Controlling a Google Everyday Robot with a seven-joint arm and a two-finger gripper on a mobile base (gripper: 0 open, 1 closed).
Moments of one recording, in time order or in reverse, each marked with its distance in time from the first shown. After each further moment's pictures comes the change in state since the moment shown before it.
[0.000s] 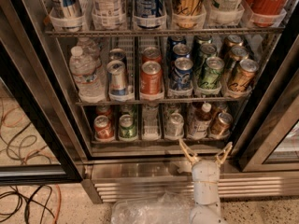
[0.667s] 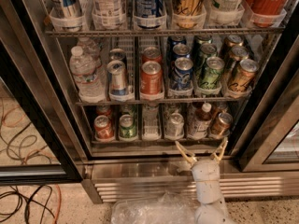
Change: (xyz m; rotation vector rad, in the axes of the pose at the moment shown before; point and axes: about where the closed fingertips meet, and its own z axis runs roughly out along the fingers) arm 0.005 0.016 0.005 -0.136 0.002 -0.032
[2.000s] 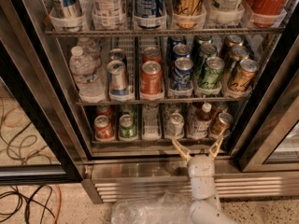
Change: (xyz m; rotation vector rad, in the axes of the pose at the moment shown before) arm 0.000 0.014 0.013 0.008 -0.015 0.050
